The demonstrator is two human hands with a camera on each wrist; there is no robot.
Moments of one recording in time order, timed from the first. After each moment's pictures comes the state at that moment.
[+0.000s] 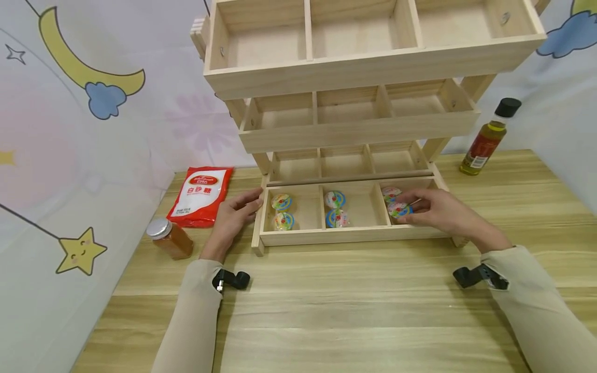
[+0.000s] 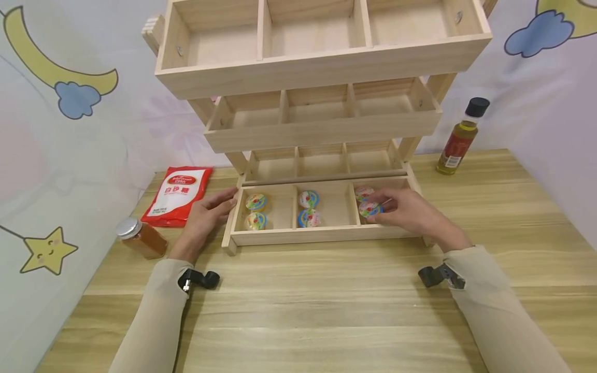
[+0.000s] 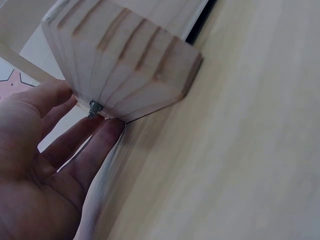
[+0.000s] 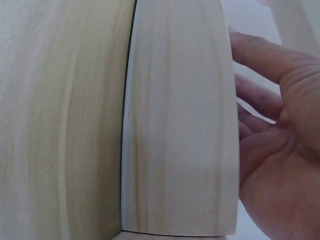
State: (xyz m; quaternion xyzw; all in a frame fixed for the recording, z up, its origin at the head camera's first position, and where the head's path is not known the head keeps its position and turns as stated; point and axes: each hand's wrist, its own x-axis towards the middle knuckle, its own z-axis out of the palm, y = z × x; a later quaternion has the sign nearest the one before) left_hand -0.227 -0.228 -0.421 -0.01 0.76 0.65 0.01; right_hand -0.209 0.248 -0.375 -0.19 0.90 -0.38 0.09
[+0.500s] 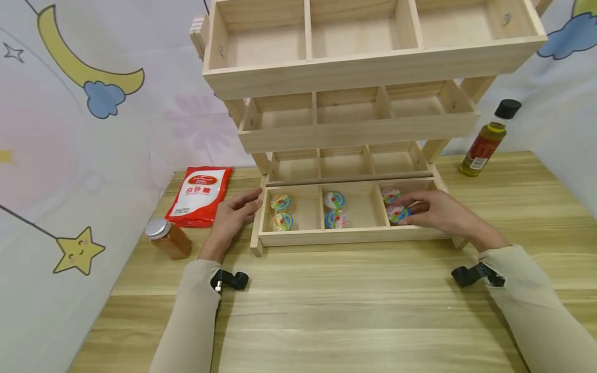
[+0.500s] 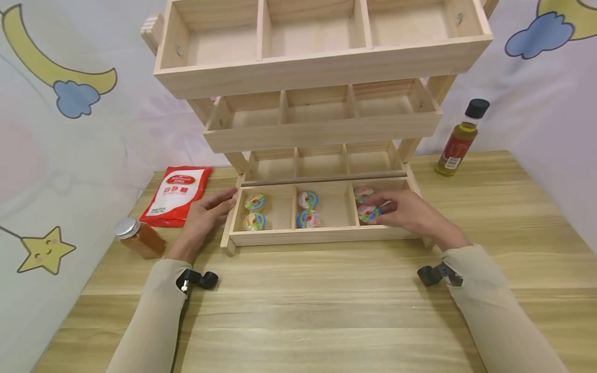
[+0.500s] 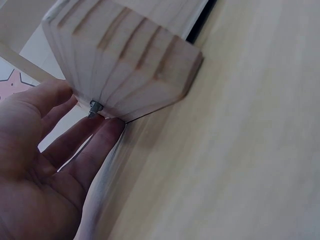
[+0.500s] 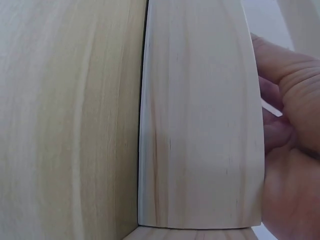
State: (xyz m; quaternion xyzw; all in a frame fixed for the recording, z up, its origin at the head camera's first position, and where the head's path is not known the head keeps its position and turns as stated) left_hand -0.227 -0.229 -0.422 -0.01 0.76 0.65 0.01; right_hand -0.215 0.255 -0.383 -0.21 0.88 -0.40 0.11
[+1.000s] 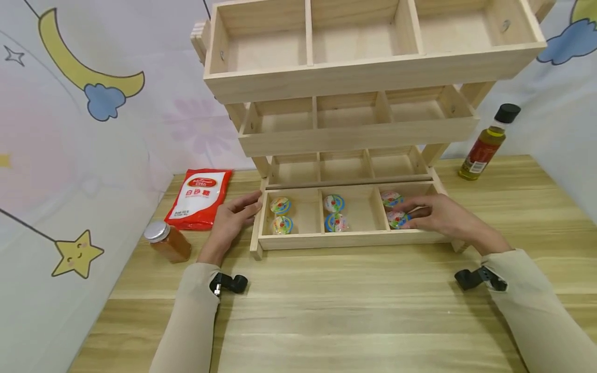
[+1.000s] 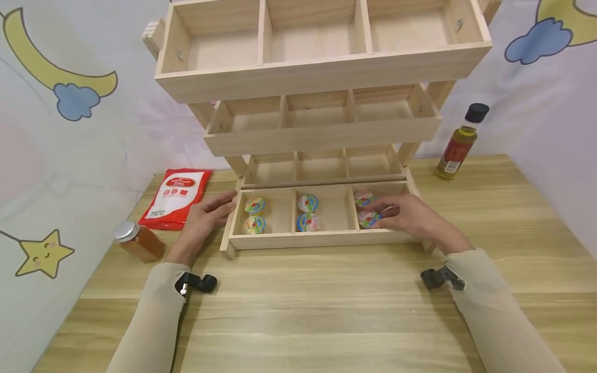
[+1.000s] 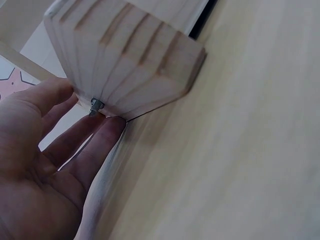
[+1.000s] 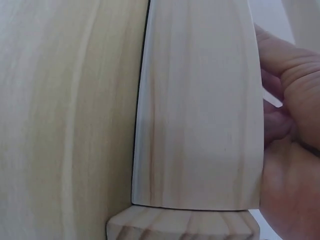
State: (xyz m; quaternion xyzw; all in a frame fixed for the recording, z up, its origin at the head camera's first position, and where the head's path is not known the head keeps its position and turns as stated) left_hand -0.227 -0.231 -0.421 -0.01 0.76 0.64 0.02; right_hand -0.216 0.260 -0.382 -0.22 0.89 -0.39 0.12
